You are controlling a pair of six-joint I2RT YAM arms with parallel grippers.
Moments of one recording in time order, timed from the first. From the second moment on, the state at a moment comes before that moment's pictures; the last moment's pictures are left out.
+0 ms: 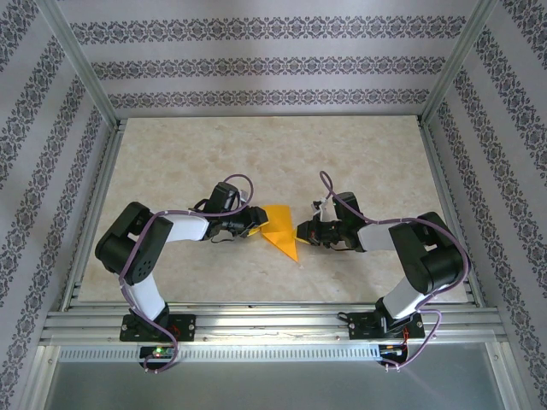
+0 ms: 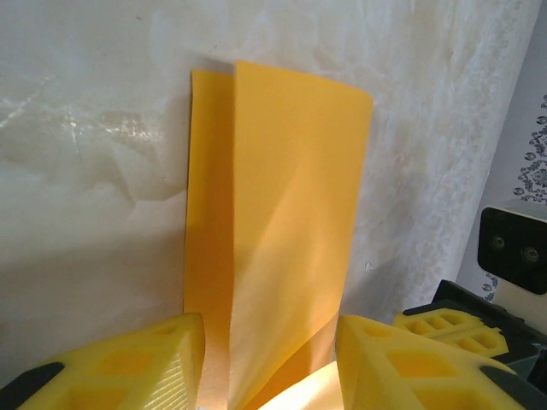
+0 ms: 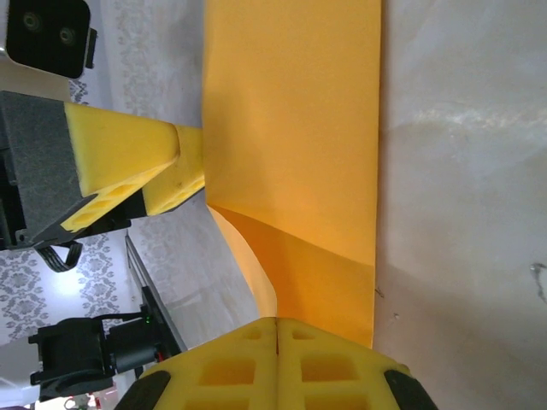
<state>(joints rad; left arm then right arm) -0.48 1.75 0.76 0.19 0.53 -1.03 0.35 1.62 0.50 0.30 -0.85 0.81</state>
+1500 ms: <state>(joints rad) -0.46 1.83 0.84 0.19 0.54 -1.02 0.32 1.62 0.48 0.35 -0.87 0.83</state>
